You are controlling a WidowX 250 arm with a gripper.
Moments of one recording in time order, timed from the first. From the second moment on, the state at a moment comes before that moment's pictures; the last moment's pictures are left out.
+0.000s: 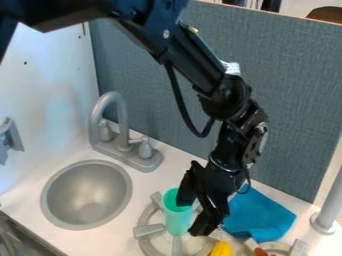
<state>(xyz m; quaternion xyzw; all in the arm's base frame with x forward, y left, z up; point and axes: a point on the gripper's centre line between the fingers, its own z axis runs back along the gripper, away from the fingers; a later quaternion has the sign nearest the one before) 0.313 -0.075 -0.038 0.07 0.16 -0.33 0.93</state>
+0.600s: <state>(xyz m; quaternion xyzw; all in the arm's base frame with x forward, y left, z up) 0.321 -0.048 -0.045 0.07 0.18 -0.28 0.94</state>
